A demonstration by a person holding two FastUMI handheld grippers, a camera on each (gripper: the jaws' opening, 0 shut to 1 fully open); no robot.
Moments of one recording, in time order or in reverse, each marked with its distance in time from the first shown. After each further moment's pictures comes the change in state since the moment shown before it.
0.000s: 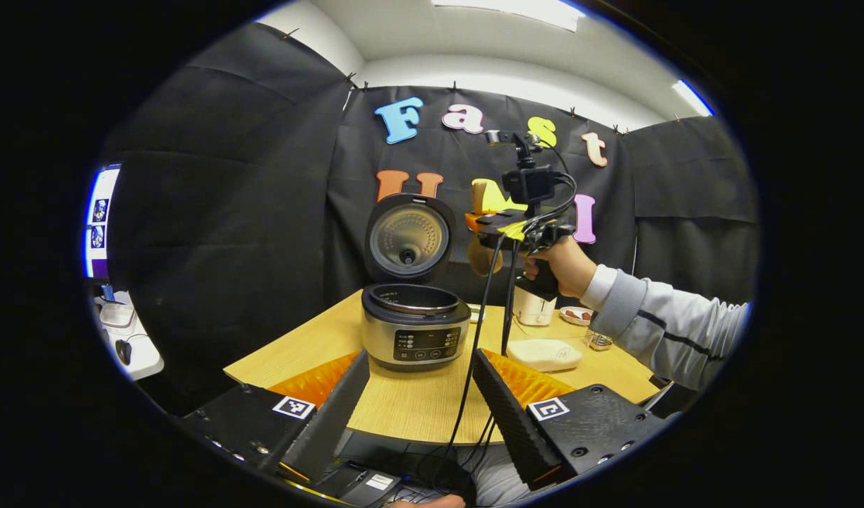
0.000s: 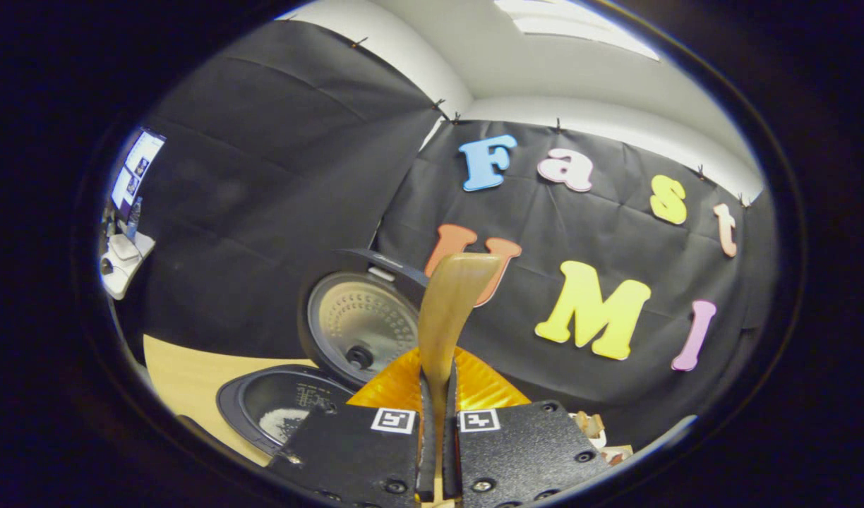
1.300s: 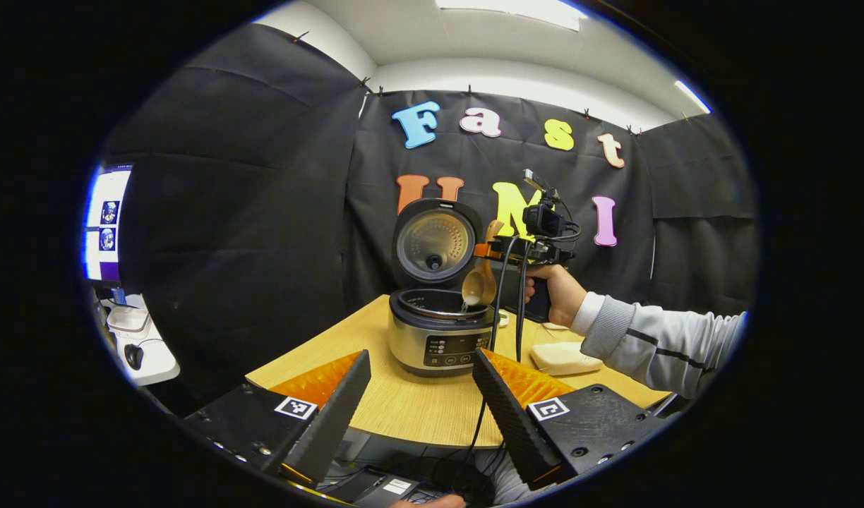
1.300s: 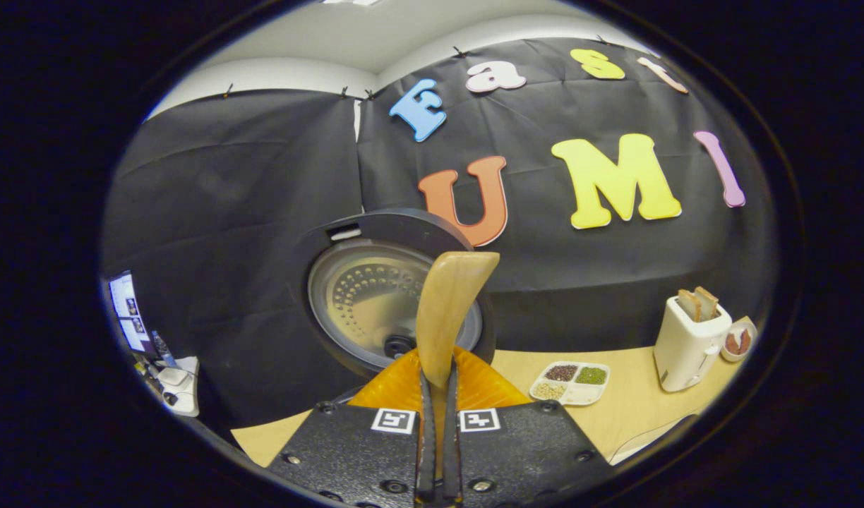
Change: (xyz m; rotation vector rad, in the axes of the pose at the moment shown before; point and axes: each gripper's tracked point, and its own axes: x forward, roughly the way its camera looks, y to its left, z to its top) left arm 0.003 0.043 0.001 0.005 -0.024 0.072; right arm 0.053 0.062 -0.062 0.576 0.133 0.141
